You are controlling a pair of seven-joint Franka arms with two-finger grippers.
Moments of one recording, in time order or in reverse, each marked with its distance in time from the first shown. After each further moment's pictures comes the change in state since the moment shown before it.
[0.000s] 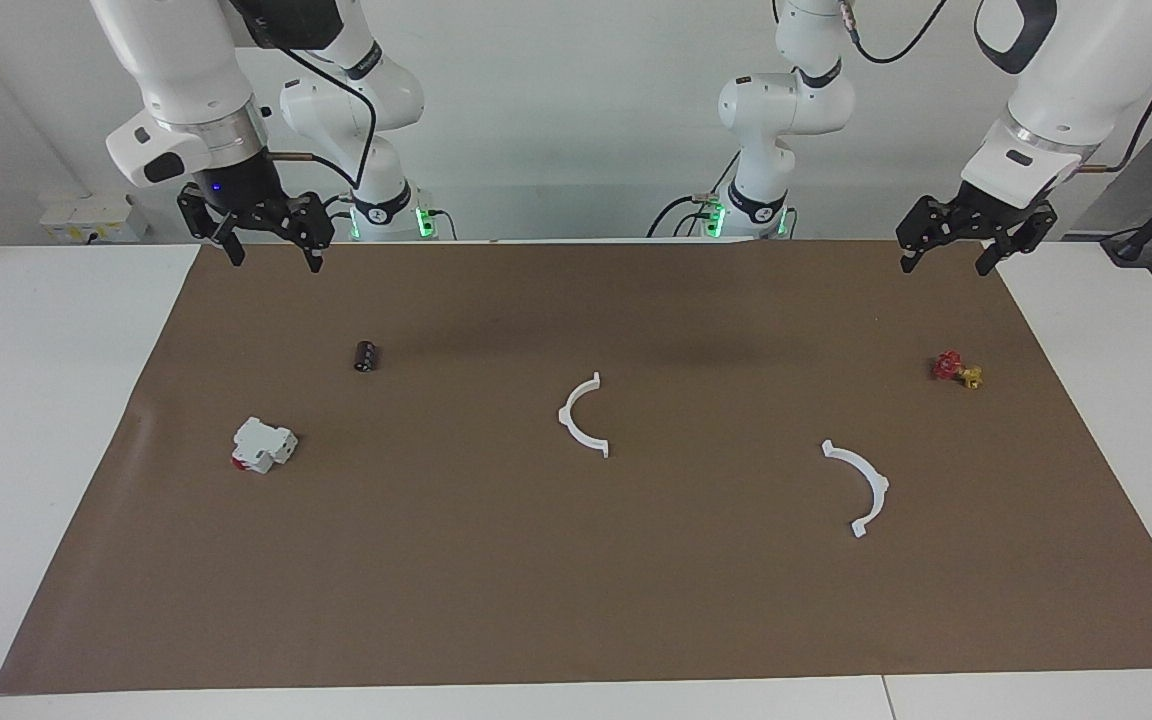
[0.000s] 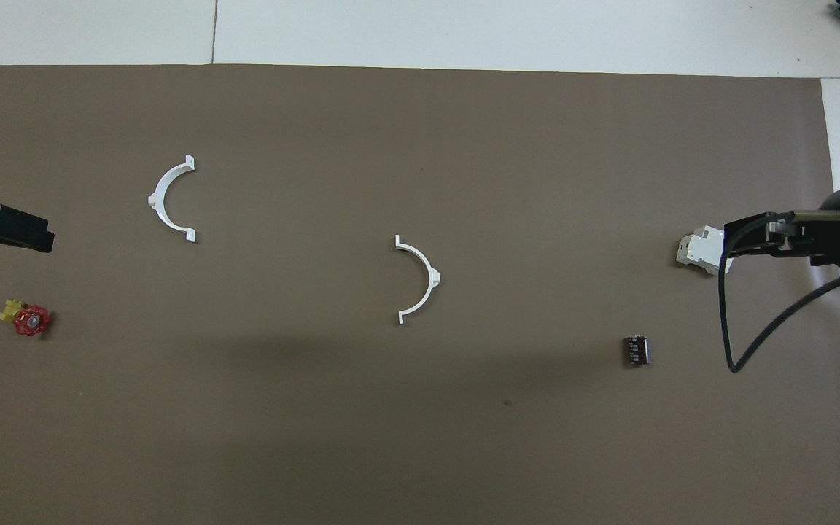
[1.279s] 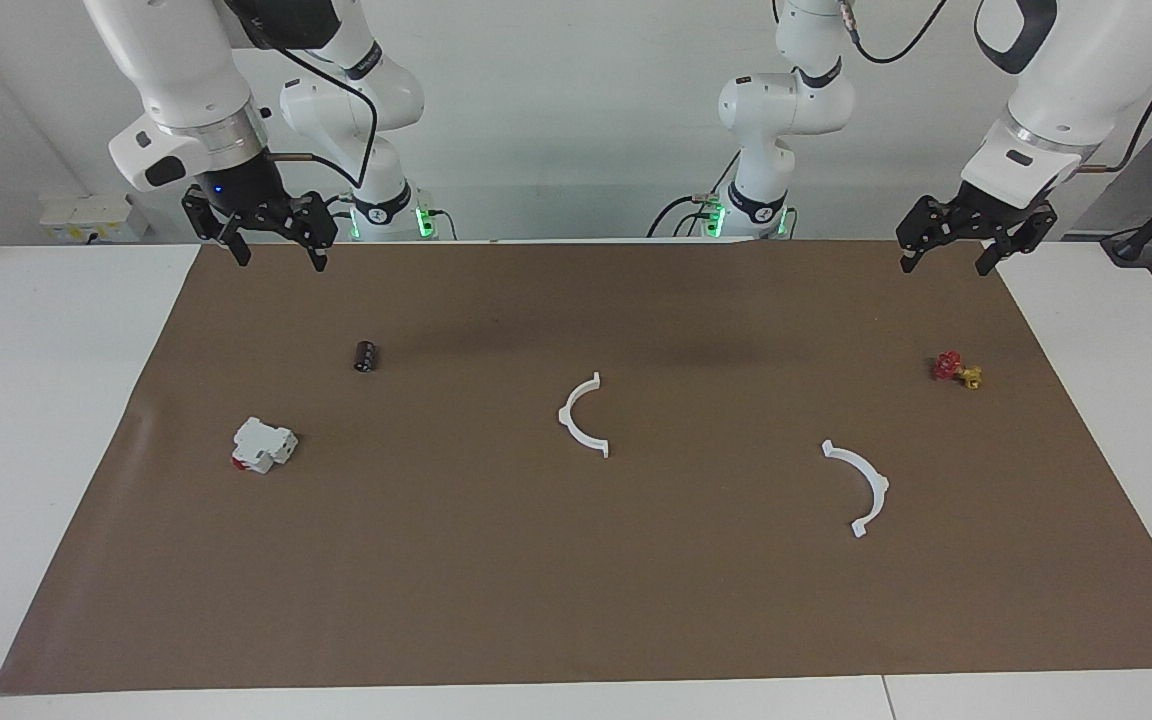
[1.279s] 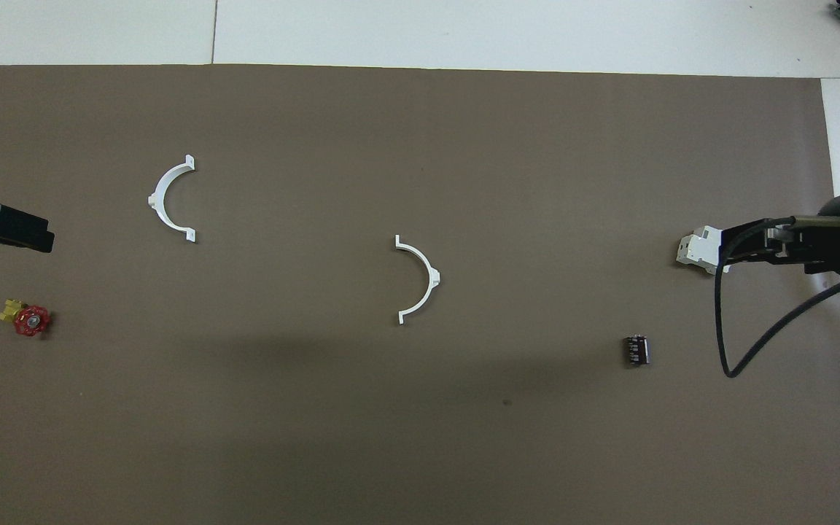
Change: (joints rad) left arm 0.000 0.000 0.000 0.000 0.000 0.000 0.000; right arm -0.045 -0.001 0.016 -0.002 0.032 -0.013 0.000
